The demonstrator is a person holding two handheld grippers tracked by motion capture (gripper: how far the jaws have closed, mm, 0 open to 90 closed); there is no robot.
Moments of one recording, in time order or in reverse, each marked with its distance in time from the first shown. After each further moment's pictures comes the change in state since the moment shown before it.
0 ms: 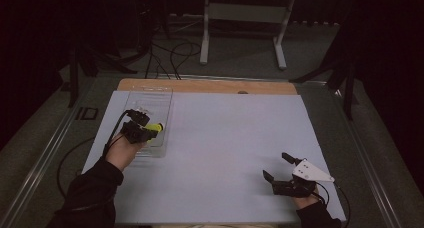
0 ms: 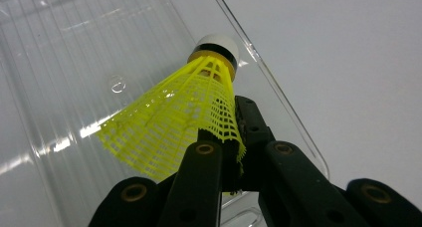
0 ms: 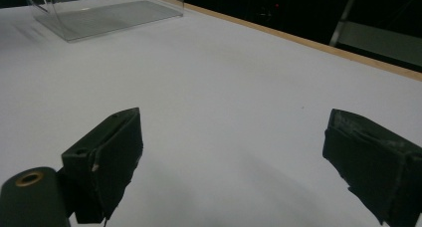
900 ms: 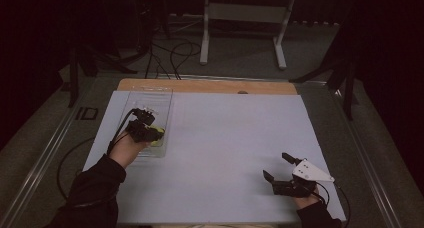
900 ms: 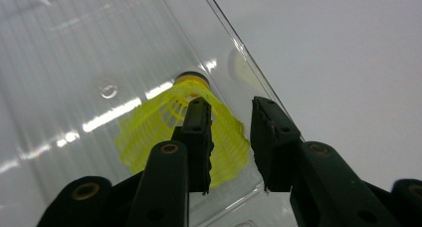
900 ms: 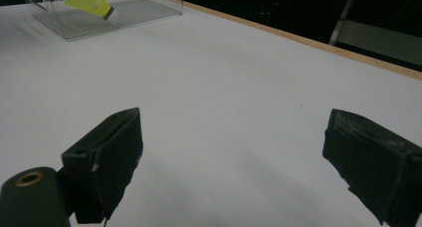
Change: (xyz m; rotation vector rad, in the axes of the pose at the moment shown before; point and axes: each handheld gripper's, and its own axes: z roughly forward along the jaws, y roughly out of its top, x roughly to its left) left arm -0.007 0.010 0.006 0.031 0.016 0.035; right arm 0.000 0.000 0.000 0.005 -0.002 -0.003
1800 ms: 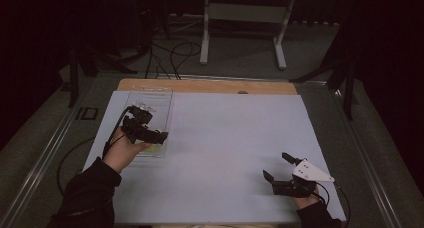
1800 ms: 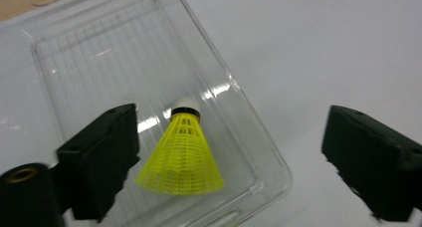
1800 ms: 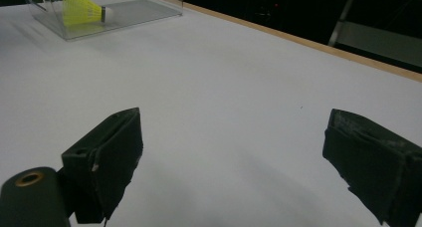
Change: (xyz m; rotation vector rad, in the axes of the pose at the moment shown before) left arm -0.017 0.002 -0.034 -0.089 0.059 0.018; right arm 0.001 0.001 0.000 -0.003 -0.002 -0.001
